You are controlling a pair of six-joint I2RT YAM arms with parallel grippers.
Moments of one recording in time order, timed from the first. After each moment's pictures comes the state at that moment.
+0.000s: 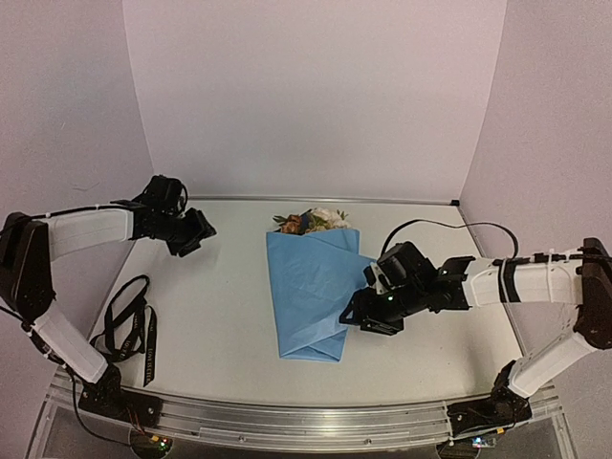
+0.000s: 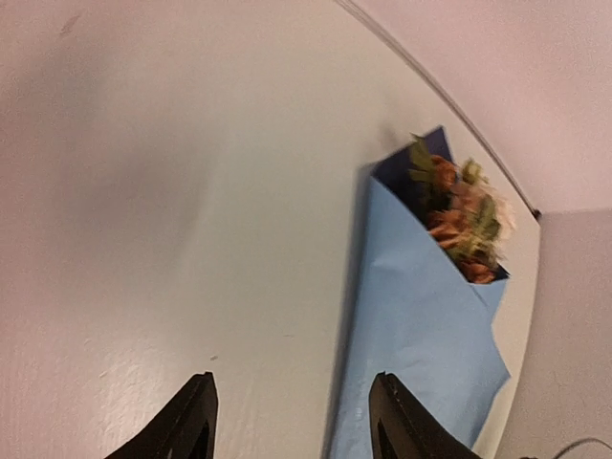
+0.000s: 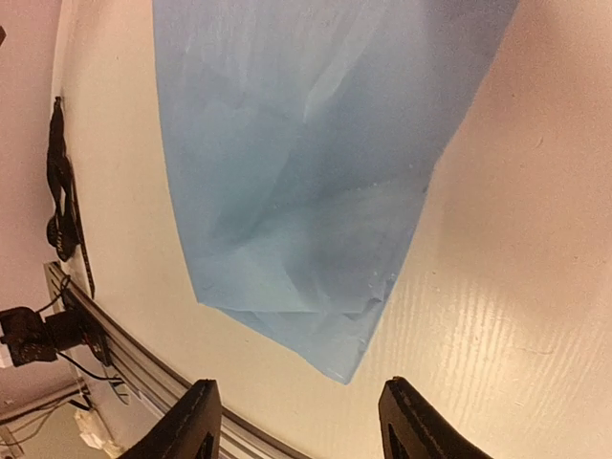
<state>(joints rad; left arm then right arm) -0.35 1.56 1.09 -0.30 0.15 -0.83 0.87 1.47 0.84 -0.29 -0.22 0.94</state>
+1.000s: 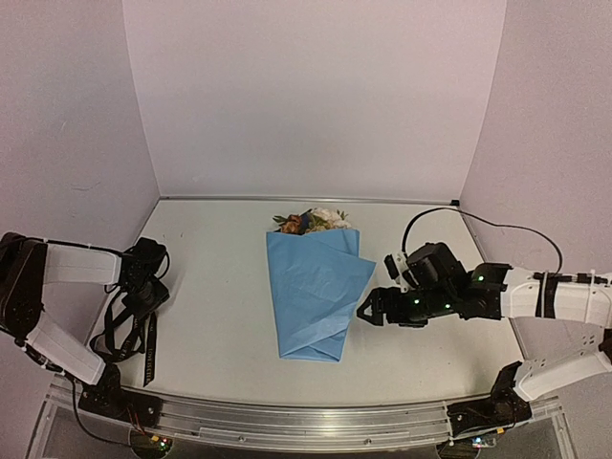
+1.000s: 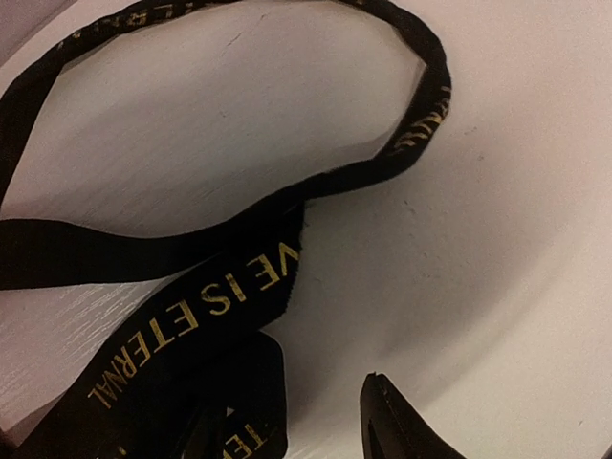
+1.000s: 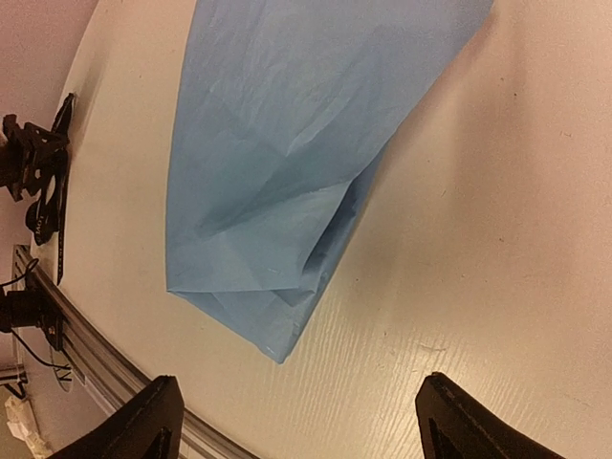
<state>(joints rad) -0.26 1.44 0.63 -0.45 -0.29 -1.16 0.87 1.22 0.73 -0.35 -0.06 0.74</state>
